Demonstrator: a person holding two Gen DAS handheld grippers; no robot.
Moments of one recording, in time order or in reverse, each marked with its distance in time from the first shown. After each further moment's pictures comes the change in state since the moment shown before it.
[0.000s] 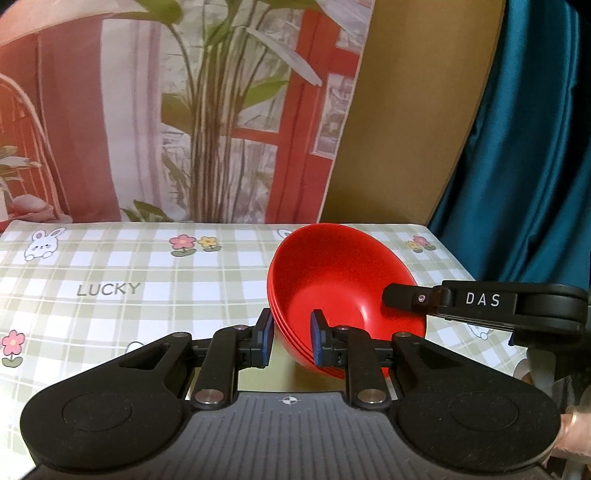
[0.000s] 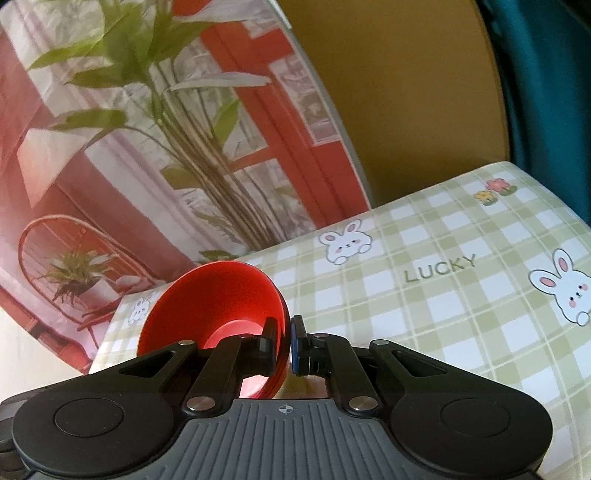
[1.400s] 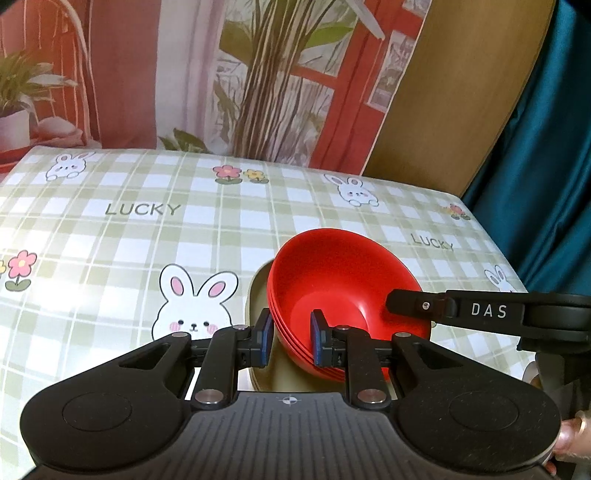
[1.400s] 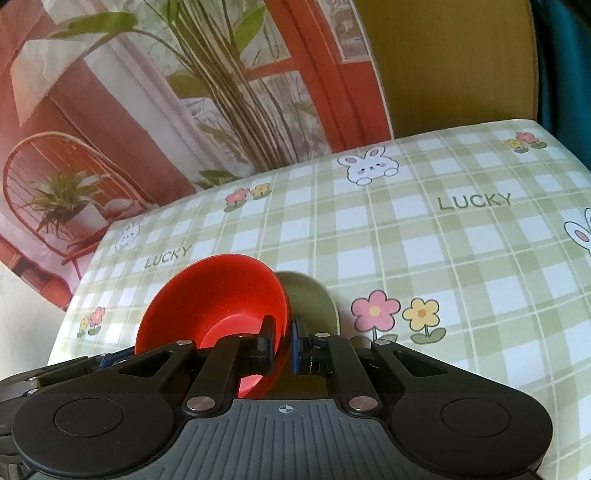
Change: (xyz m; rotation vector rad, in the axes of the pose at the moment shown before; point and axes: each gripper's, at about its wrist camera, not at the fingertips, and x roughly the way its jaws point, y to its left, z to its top) left arm 0.010 0.046 -0.039 -0.115 0.108 0.025; right arm 0.046 0.021 -0.048 -0.075 0.186 -0.039
